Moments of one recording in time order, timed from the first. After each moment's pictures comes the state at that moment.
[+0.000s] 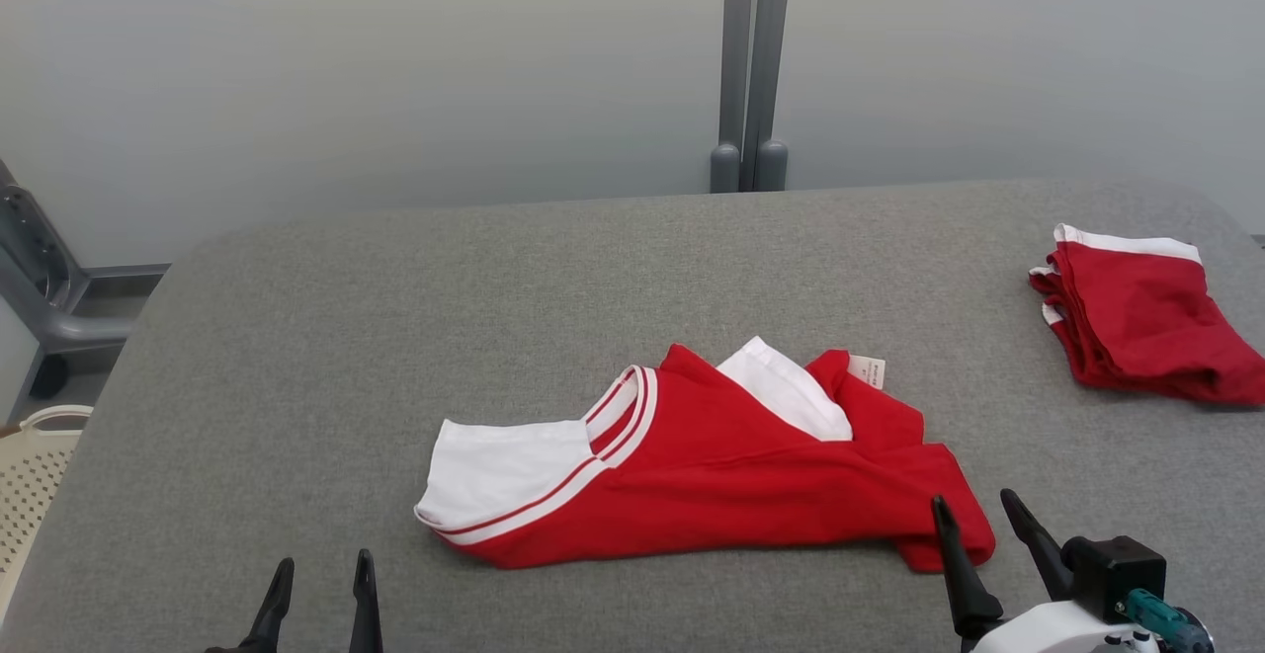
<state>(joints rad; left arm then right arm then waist) 0.19 0.17 -0.16 0.16 -0.32 0.06 -0.26 0.13 -0.05 0.03 0.16 0.18 0.13 -0.14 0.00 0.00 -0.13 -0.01</state>
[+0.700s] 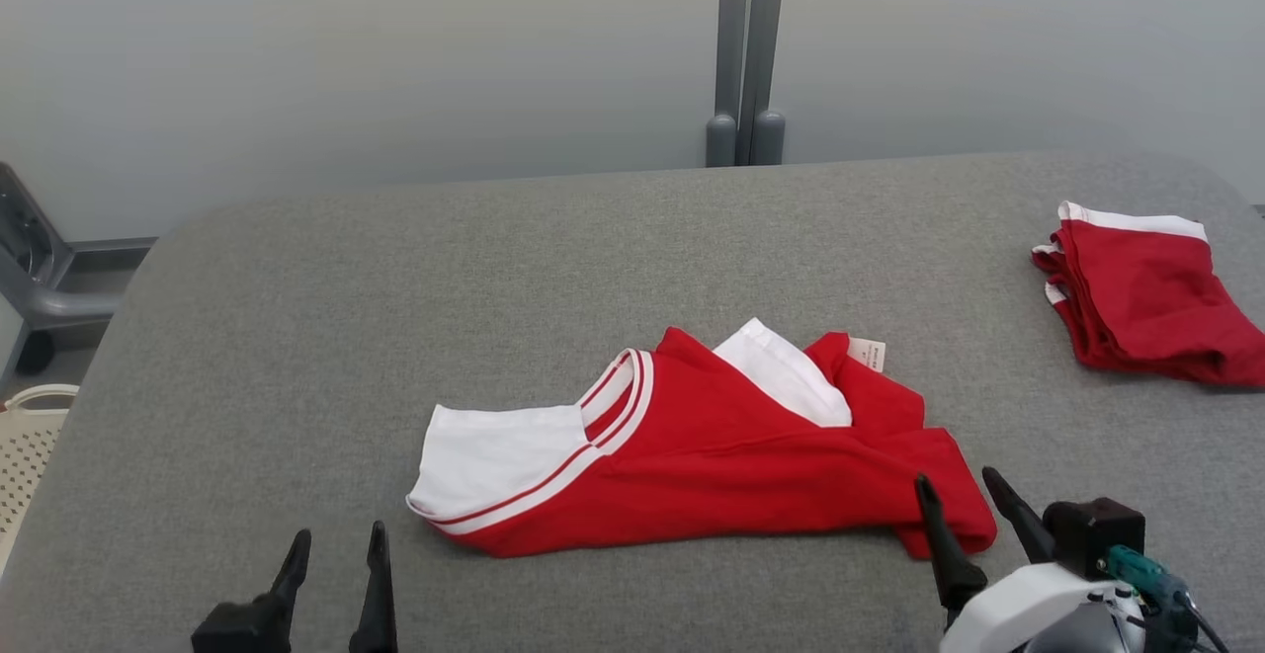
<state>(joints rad) 0.14 0.16 -0.17 0.20 -0.34 0.03 -0.24 0.09 -0.05 0.03 0.16 0.19 0.13 -0.08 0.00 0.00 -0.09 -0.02</state>
